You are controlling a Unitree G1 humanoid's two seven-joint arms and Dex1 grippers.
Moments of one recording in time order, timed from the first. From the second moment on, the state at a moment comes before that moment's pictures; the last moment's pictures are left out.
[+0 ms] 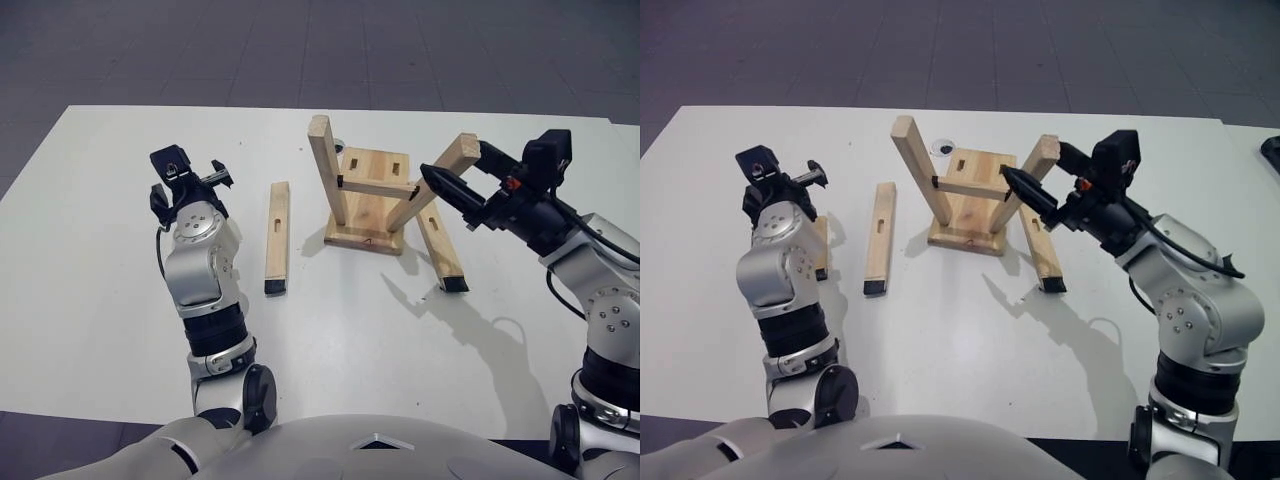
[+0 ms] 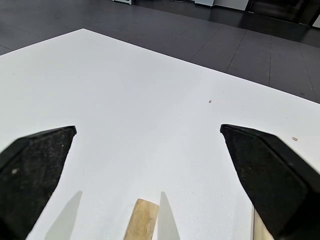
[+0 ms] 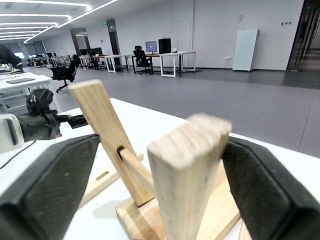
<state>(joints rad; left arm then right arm) -0.42 -0.13 0.30 -0.26 0.07 0.84 0.35 -0.16 -0.54 -0.29 -0.52 0.77 0.78 0.52</state>
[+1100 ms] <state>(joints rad) -0.46 -0.10 0.25 -0.13 0.05 0.81 0.34 -0.73 -0.80 -0.02 0.33 0.48 0.34 1.35</state>
